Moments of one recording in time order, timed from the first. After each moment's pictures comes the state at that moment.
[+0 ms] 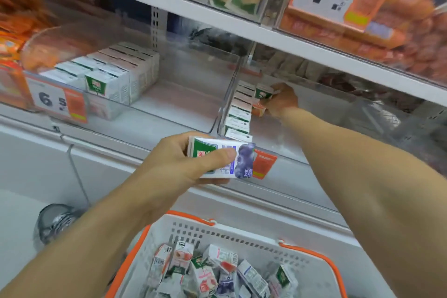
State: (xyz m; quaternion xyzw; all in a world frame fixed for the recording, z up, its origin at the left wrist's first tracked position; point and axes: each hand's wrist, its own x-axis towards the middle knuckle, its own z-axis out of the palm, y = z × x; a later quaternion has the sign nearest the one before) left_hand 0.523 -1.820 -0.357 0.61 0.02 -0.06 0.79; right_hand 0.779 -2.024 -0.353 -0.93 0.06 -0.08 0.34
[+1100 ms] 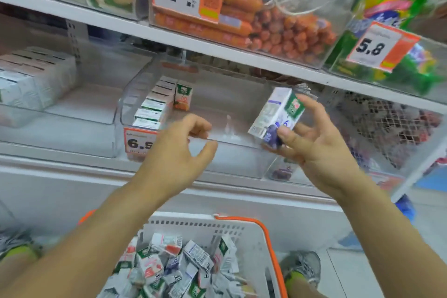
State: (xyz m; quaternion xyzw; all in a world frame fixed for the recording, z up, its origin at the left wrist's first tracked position) left_hand 0.525 -1.957 -0.351 0.83 -0.14 0.14 0.52; right_hand 0.499 -2.193 -0.290 -0.70 -0.09 -0.07 0.71
